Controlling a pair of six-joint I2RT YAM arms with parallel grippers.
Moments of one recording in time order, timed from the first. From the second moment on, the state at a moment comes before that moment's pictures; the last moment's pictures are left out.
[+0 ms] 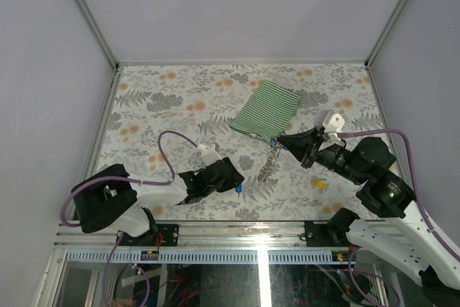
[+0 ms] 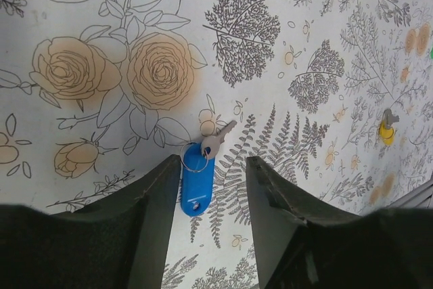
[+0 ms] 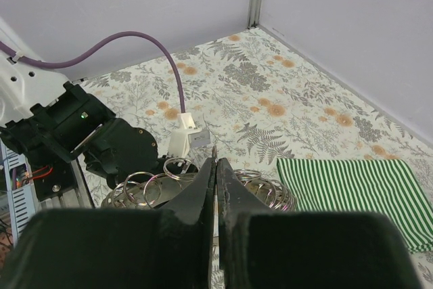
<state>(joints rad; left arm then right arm) -1.04 1.44 0.48 0.20 -0.29 -1.25 0.75 0.61 0.89 -0.26 -0.25 -0.02</state>
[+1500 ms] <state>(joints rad) -0.99 1.60 0.68 0.10 -0.30 -1.00 0.75 0.60 0.89 -0.26 -0.26 -0.01</state>
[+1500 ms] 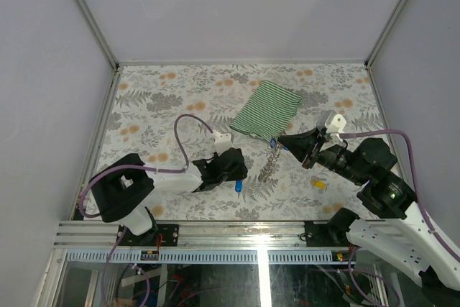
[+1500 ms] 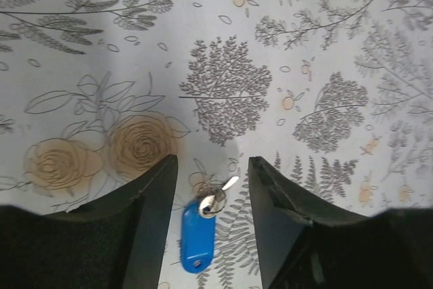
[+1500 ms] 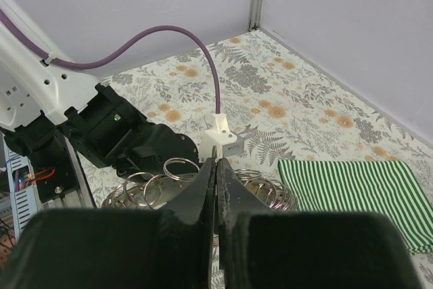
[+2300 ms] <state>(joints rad) -1.15 1.67 0.88 -0.20 -0.49 -0.78 0.75 0.59 0.89 -0.26 -0.26 -0.01</state>
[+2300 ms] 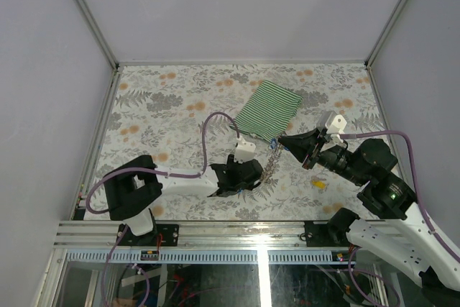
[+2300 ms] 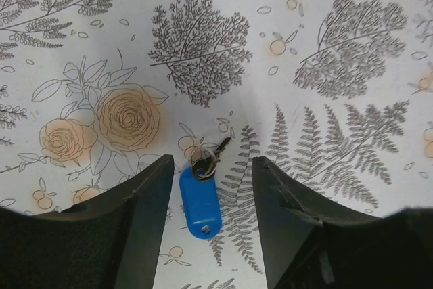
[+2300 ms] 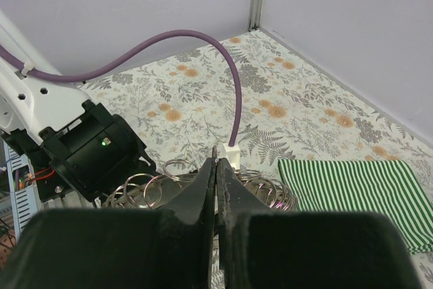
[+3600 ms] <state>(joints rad) -1.18 1.73 0.91 -0.24 -0.52 -0.71 0.75 0.61 0.88 -0.26 -0.26 -0.01</state>
